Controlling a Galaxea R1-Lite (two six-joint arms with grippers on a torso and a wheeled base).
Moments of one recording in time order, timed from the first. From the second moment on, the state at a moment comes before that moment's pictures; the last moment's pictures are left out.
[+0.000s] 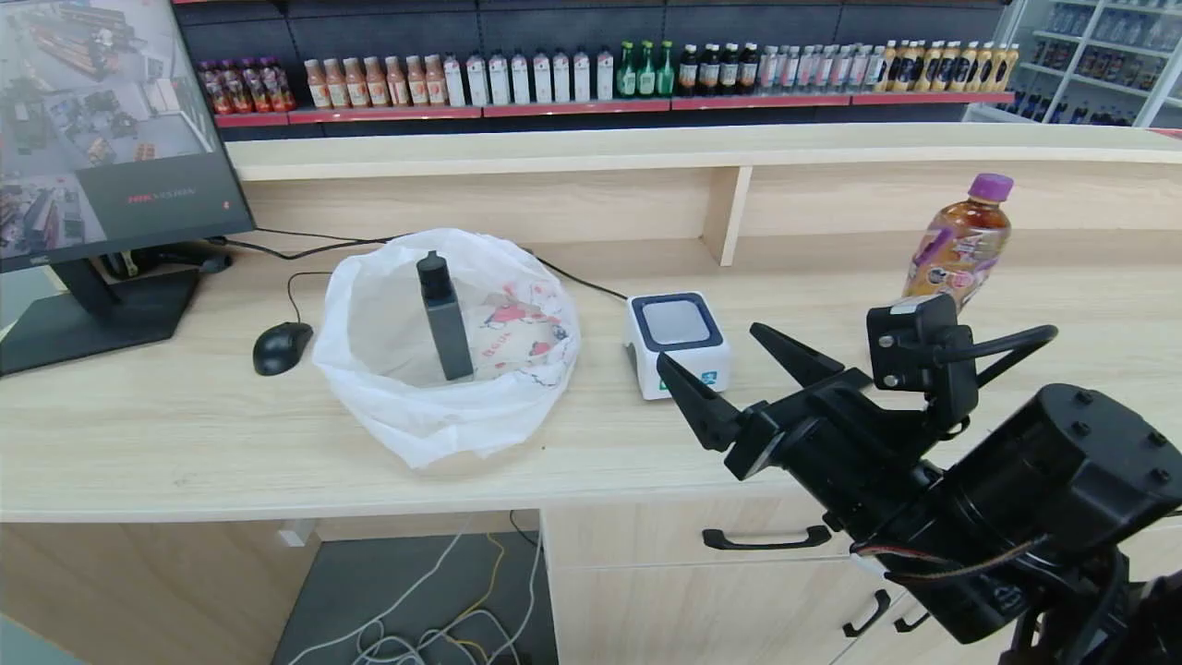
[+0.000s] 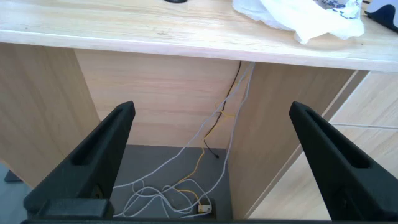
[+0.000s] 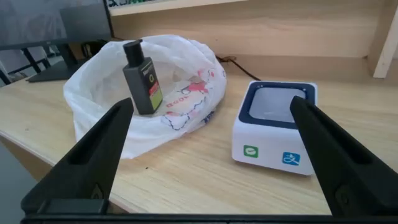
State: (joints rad) left arm 0.00 0.00 0.00 0.00 0.01 -0.02; right arm 0.76 1.79 -0.48 -1.57 -0.19 0.02
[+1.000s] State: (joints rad) left arm 0.00 0.00 0.00 0.00 0.01 -0.02; right arm 0.69 1.75 -0.45 -1.57 -0.19 0.01
